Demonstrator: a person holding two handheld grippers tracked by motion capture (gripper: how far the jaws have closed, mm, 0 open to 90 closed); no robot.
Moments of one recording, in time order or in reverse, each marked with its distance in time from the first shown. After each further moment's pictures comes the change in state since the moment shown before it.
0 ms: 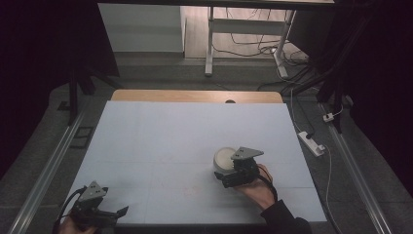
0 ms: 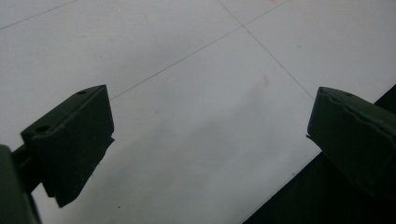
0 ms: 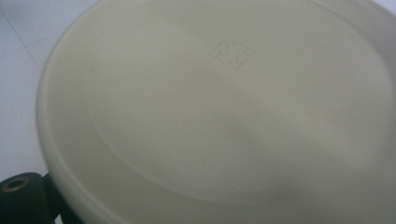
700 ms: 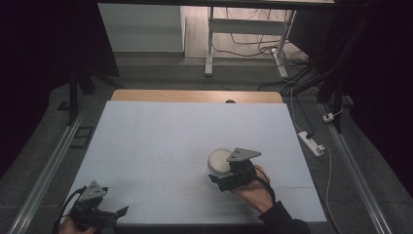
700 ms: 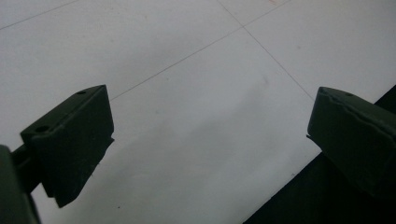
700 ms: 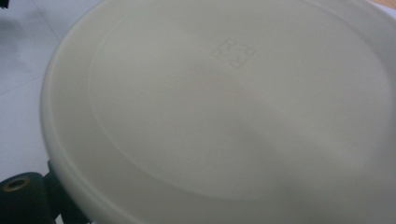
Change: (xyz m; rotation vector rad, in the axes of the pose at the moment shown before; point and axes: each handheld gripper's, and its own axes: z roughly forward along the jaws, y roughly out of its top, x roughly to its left) left arm 0.000 0.000 0.000 -0.001 0.000 -0.005; right arm 0.020 0.015 -0.010 -0.029 0.064 -0.029
